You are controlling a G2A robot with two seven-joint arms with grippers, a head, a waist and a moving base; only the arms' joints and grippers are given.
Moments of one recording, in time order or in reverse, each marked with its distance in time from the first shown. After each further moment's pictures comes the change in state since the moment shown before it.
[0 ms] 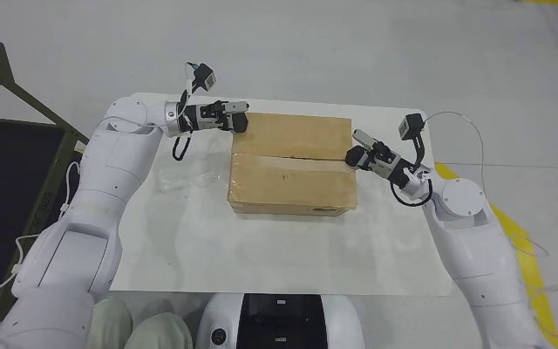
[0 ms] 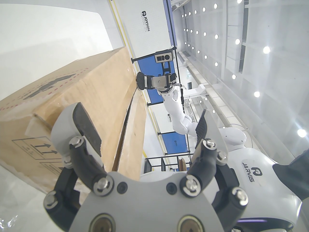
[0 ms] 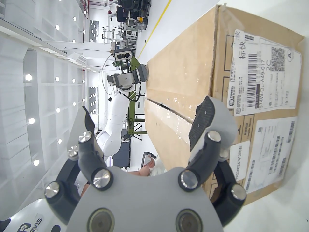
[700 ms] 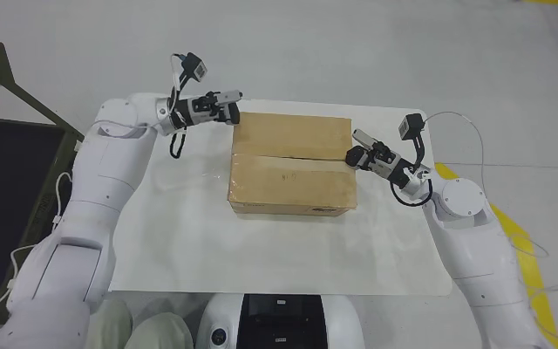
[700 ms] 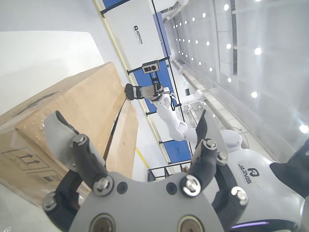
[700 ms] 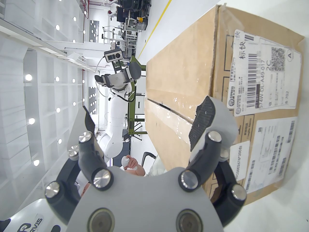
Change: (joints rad) left arm 0.114 0.050 -0.133 -0.217 0.000 0.033 0.102; right arm 0.000 0.000 0.000 0.000 0.000 0.000 0.000
